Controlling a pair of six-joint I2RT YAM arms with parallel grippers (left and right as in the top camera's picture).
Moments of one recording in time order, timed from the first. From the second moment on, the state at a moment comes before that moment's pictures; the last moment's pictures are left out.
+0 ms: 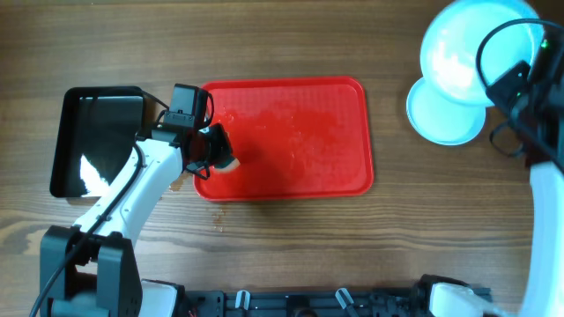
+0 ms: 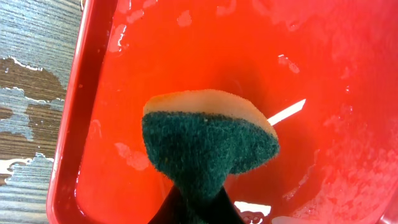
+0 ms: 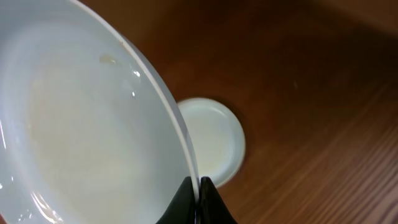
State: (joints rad) left arm -0.20 1.56 0.99 -0.66 0.16 -0.59; right arm -0.18 1.33 1.50 -1.01 0.26 0.58
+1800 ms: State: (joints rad) left arm -0.20 1.51 0.99 -0.60 0.09 -0.47; right arm -0.43 1.67 1.35 -0.83 -0.58 0.44
